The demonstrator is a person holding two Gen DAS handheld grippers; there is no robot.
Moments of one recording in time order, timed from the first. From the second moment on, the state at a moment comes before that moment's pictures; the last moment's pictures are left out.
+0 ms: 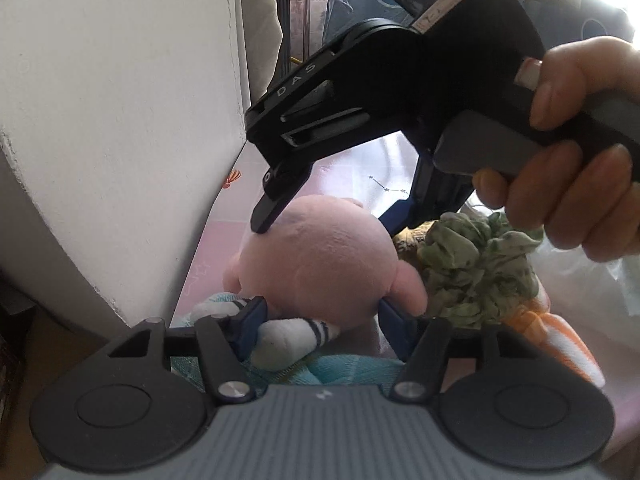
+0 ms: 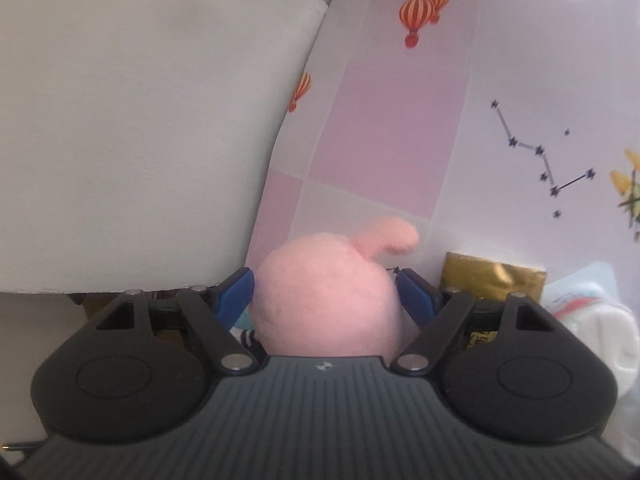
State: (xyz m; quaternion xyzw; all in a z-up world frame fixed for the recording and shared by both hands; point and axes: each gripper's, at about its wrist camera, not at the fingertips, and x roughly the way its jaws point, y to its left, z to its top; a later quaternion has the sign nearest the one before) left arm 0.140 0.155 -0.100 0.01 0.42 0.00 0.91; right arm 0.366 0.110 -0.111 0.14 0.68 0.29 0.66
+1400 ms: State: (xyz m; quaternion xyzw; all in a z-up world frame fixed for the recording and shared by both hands) left arm 0.074 -0.045 0.020 0.07 0.28 -0.18 0.94; right arm 0.238 -0.225 0.077 0.30 0.46 0.21 0.80
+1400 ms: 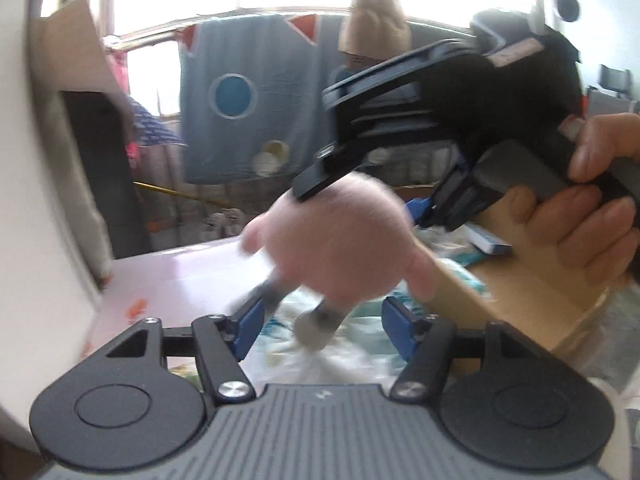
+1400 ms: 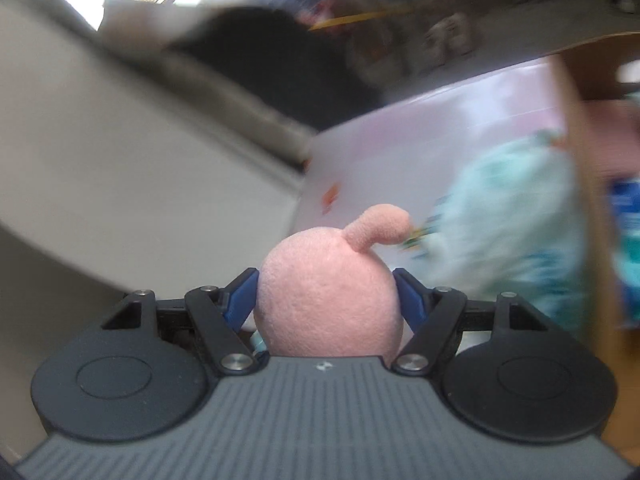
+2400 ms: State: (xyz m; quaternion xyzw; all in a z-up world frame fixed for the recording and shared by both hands) left arm 0.090 0.024 -0.018 0.06 0.37 -0.09 0.92; right arm 0.284 -0.337 -0.037 0.01 0.47 -0.10 0.88
